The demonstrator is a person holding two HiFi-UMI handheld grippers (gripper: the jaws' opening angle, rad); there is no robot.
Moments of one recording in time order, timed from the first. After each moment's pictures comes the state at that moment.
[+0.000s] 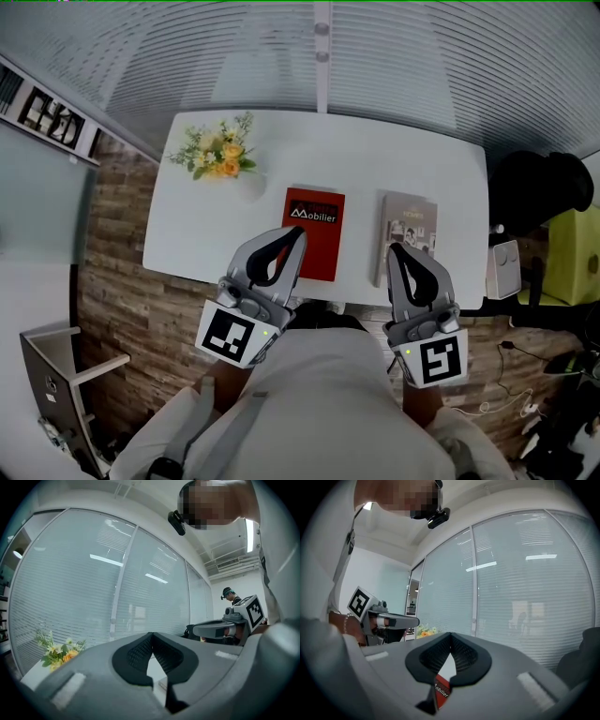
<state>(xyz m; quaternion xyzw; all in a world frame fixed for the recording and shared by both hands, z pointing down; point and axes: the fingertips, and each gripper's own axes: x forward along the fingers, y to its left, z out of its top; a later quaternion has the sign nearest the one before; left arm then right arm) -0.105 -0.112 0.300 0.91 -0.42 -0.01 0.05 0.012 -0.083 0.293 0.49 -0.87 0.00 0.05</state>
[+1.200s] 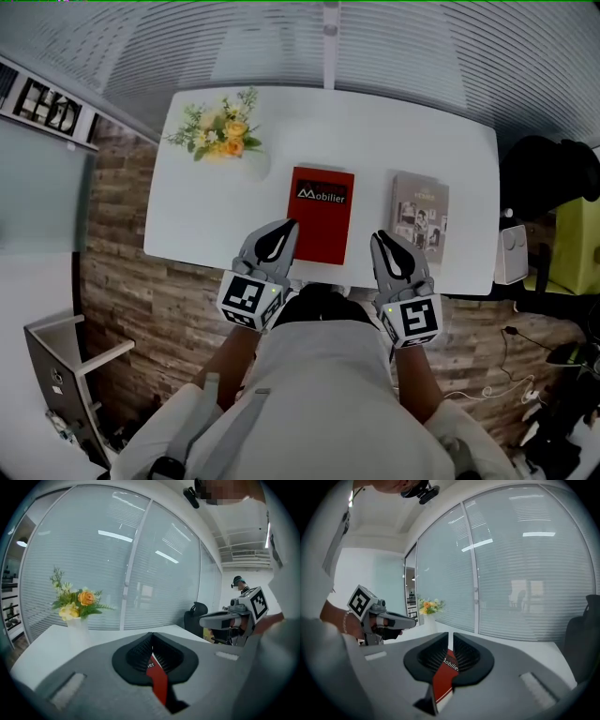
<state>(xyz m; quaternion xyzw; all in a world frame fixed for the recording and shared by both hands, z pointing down) -0.141 -0.112 0.458 0.88 -0.43 0.09 0.15 0.001 -0.084 0.440 0.48 -0.86 0.09 0.13</state>
